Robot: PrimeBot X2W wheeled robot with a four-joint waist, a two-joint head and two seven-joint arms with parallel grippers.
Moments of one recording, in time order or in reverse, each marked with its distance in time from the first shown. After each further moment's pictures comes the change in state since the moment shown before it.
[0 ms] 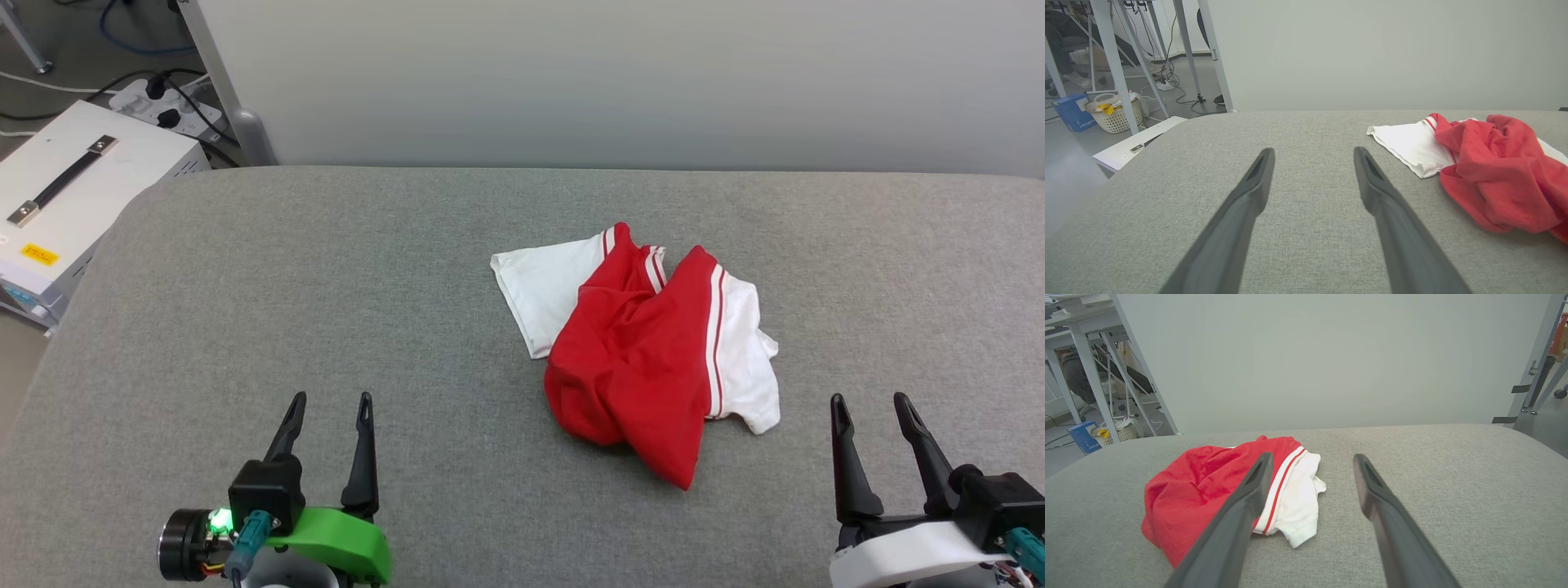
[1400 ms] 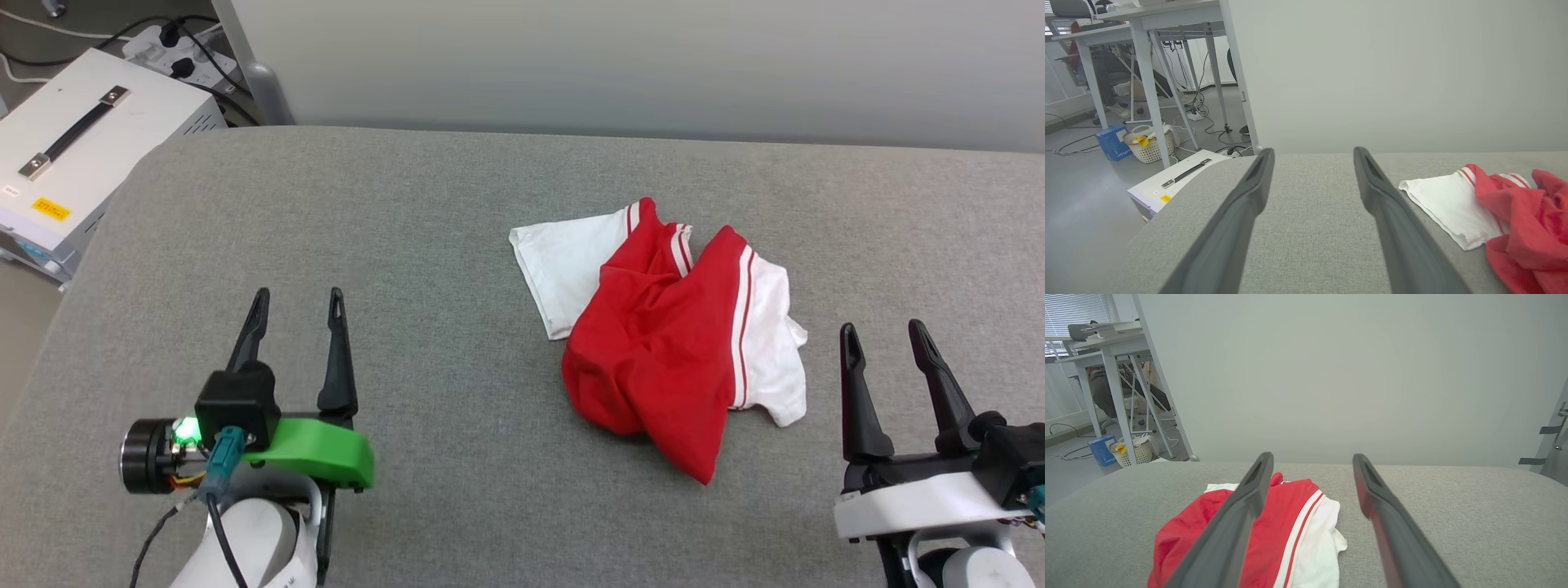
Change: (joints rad) left arm -0.215 0.283 -0.326 -0.102 -0.293 0.339 0.000; right arm -0.082 0.000 0.007 -0.091 -0.010 0.000 0.000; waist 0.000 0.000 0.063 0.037
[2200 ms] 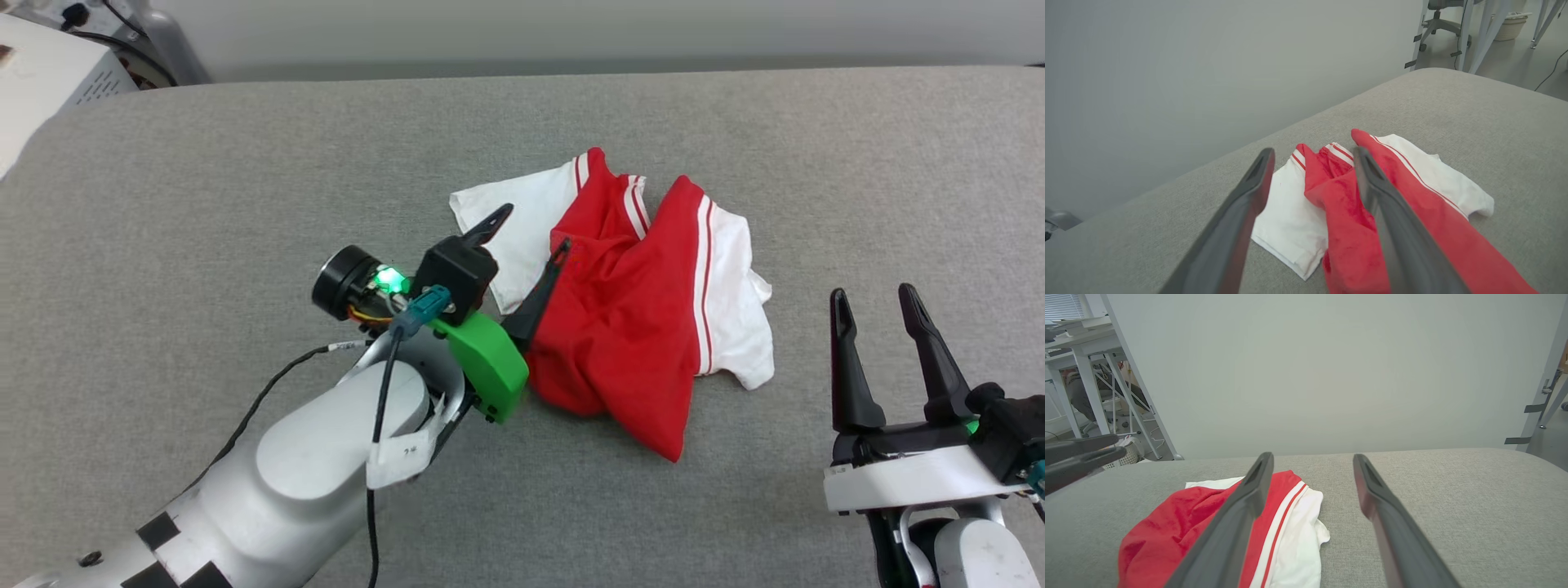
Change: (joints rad) left arm -0.591 0.011 -0.677 0.256 -0.324 -0.166 0.044; right arm -0.057 0.000 0.032 -0.017 0.035 0.000 0.000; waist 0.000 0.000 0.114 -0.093
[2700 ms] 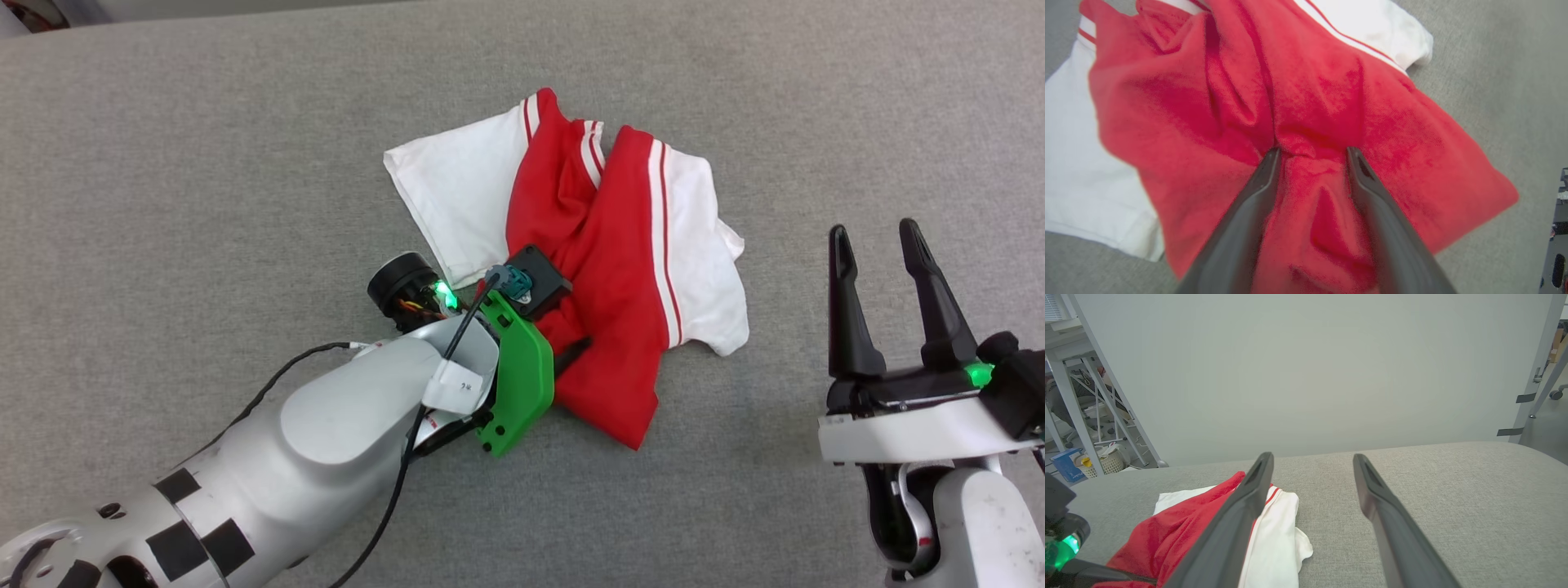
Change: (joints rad) left arm -0.122 -0.016 -0.156 0.089 -0.103 -0.288 0.430; right arm -0.101 0.000 0.028 -0.024 0.043 0.000 0.000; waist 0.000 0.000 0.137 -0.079
